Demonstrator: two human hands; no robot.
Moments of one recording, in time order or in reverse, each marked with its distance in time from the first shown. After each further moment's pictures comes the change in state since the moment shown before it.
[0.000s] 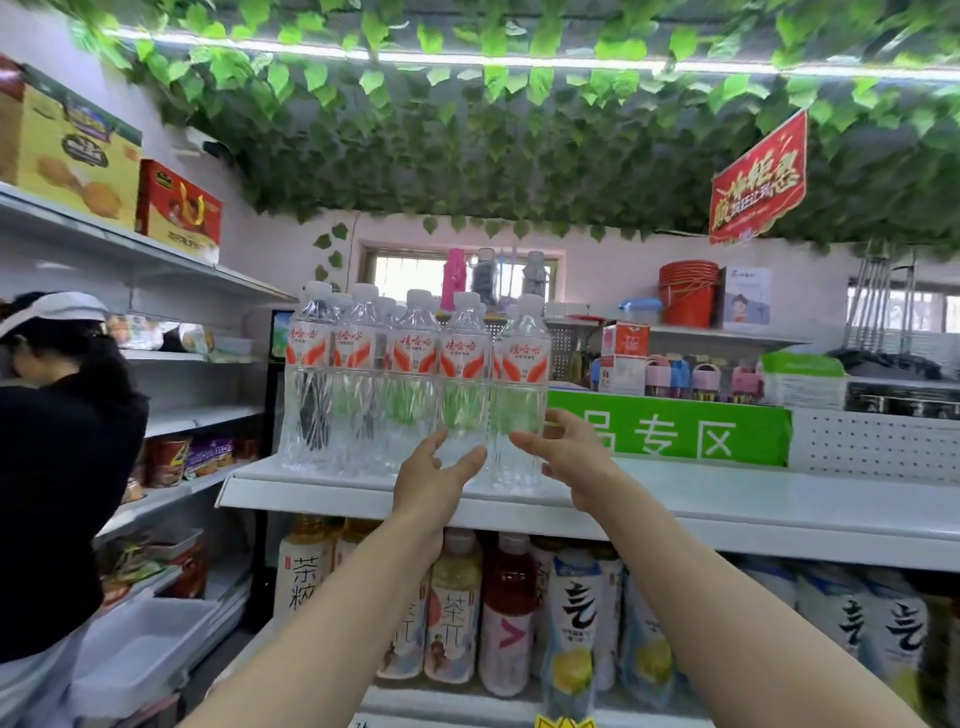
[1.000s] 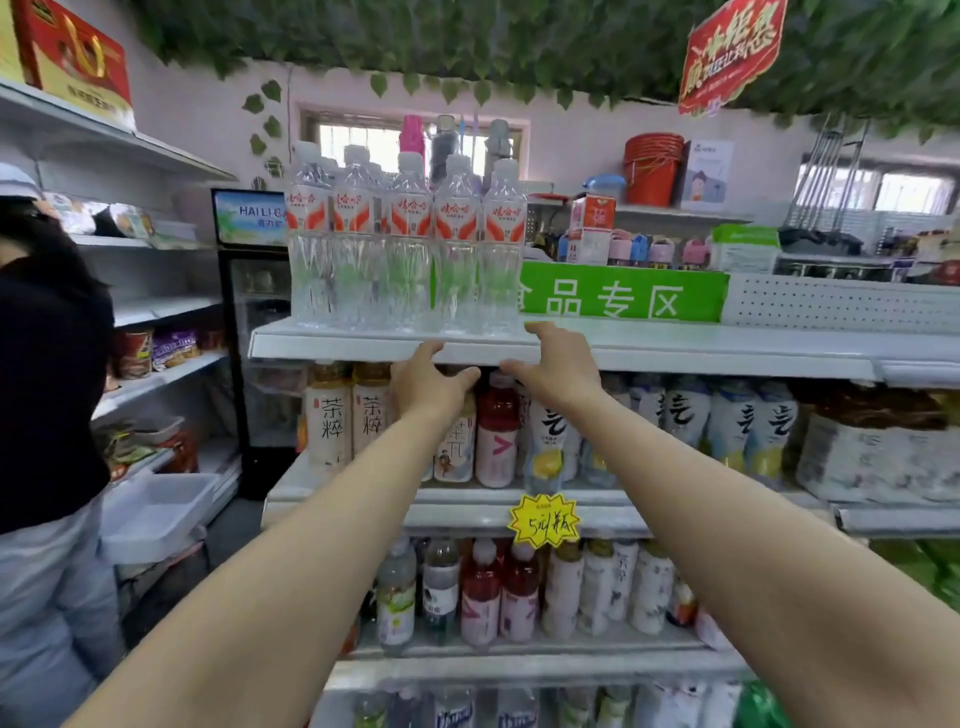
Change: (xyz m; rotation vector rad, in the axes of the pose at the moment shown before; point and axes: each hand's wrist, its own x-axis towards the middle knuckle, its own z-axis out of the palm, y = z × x) left_hand -0.063 -0.035 -0.030 0.388 0.058 0.029; right_hand -0.115 0.009 0.024 -0.940 0.161 -0.042
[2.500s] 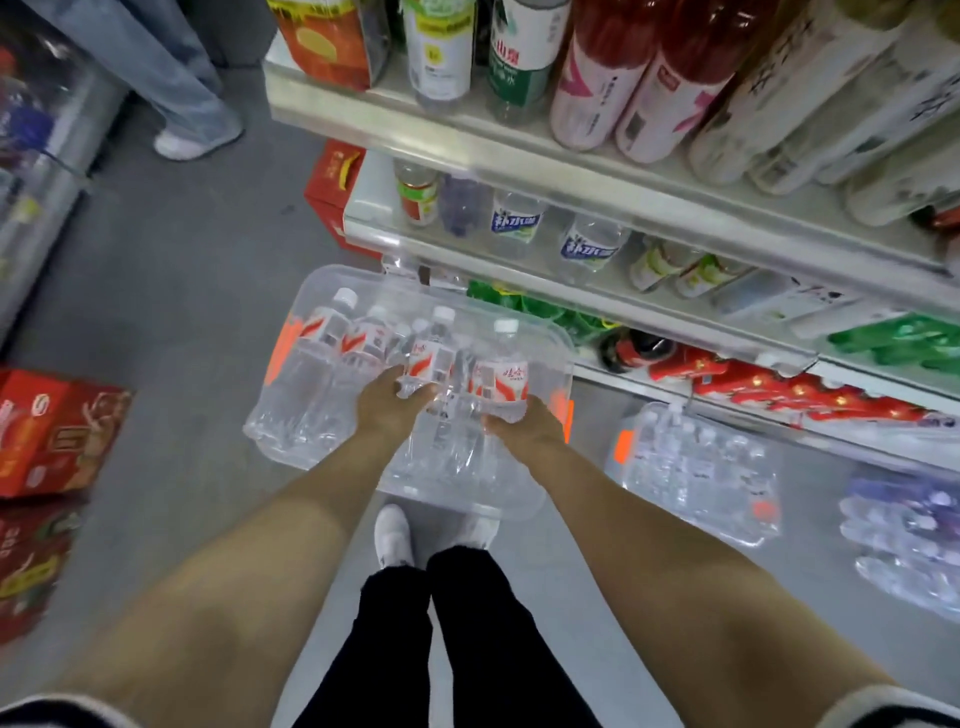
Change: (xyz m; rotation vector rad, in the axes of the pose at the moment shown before) left_hand -0.350 -0.453 0.080 0.284 -0.282 -1.148; right_hand -0.436 0.248 0.368 0.180 -1.206 0.896
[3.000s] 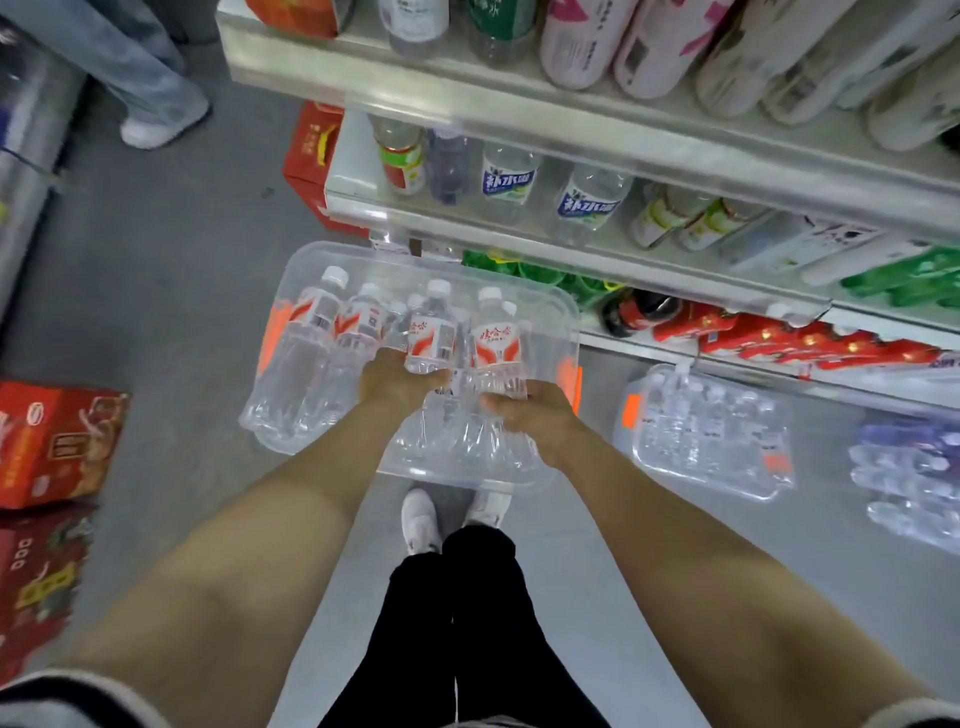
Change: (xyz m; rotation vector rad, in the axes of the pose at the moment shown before) left_hand 0.027 -0.002 0.009 0.260 -0.058 -0.009; right_hand -0.001 0.018 0.007 0.524 -0.179 -0.023
